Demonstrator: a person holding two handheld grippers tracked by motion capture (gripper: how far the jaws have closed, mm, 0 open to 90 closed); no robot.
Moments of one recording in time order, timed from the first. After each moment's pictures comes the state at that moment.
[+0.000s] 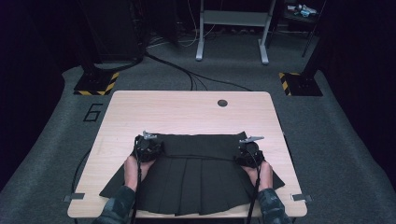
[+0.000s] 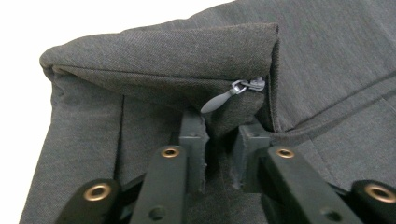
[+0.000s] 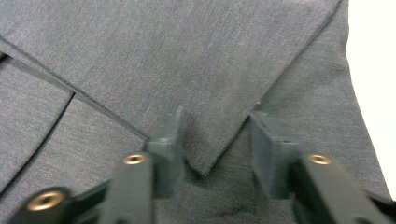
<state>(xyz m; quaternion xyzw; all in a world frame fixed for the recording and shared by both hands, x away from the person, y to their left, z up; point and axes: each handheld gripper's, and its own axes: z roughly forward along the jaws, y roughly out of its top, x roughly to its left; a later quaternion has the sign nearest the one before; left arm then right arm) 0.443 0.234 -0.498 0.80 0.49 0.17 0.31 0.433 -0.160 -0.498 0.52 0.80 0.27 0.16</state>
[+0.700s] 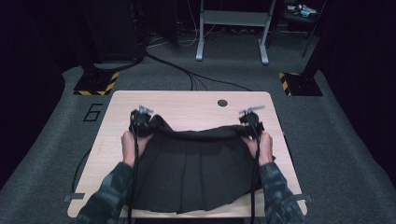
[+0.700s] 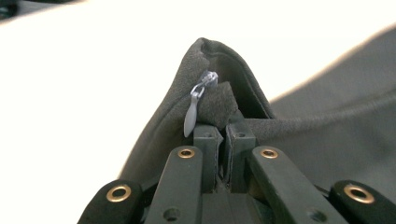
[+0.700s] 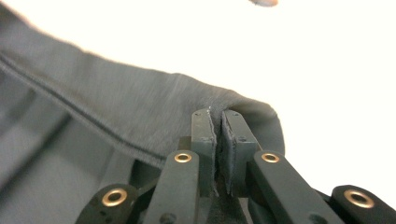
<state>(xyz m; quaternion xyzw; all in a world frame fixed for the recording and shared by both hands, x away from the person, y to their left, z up) 0.513 0.242 -0.417 0.78 0.49 0.20 0.34 0.497 -0.150 -0.416 0.51 0.79 0.30 0.18</state>
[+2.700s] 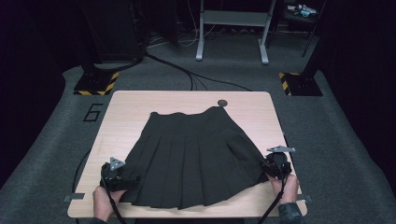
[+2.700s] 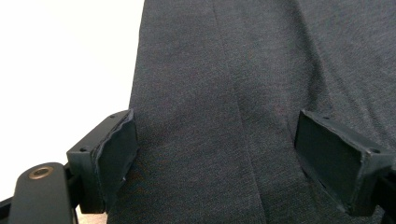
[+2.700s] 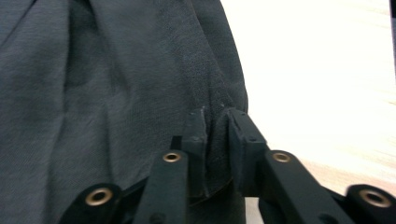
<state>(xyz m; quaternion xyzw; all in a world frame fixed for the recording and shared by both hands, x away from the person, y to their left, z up) 0.349 0.316 -0.523 0.76 0.53 0.22 0.30 0.383 -0.229 -0.480 0.57 0.74 0.27 0.21</state>
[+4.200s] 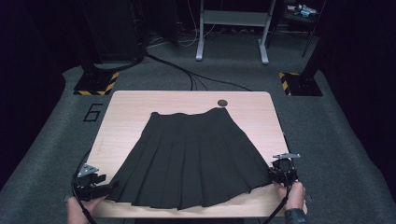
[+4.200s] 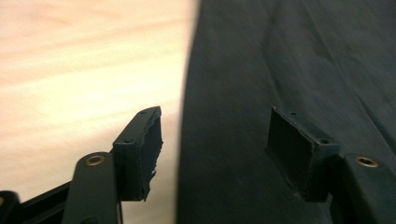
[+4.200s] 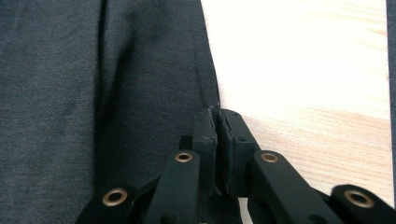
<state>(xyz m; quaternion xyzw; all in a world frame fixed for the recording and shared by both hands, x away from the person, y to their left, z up) 0.309 0.372 -0.499 0.74 0.56 0.16 0.34 0.372 -0.252 -0.501 0.60 0.74 0.23 0.19</state>
